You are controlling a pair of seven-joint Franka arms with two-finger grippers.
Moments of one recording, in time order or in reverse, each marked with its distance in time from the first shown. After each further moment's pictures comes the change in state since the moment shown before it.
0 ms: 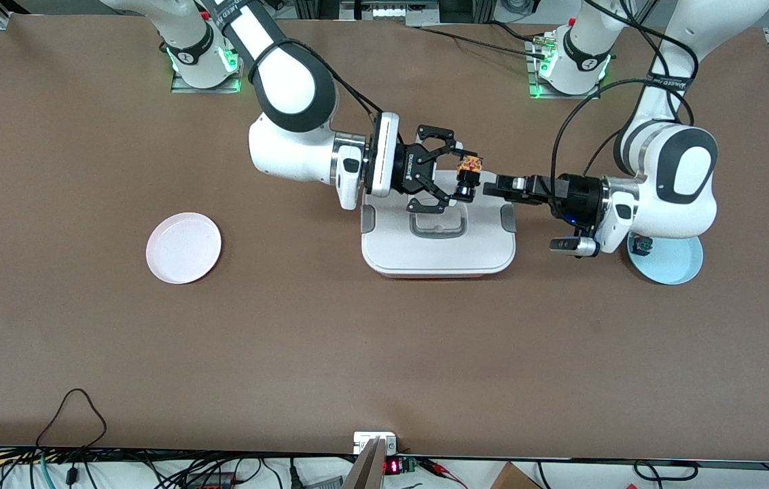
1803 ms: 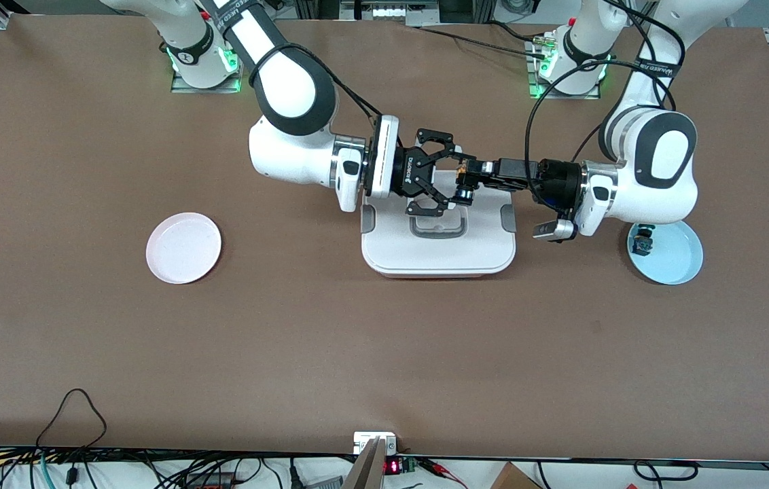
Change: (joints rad) left arm -0.064 -0.033 0.000 -0.043 0.000 0.059 0.048; right arm 0.000 0.004 -0.002 0.005 0.000 0.000 -0.010
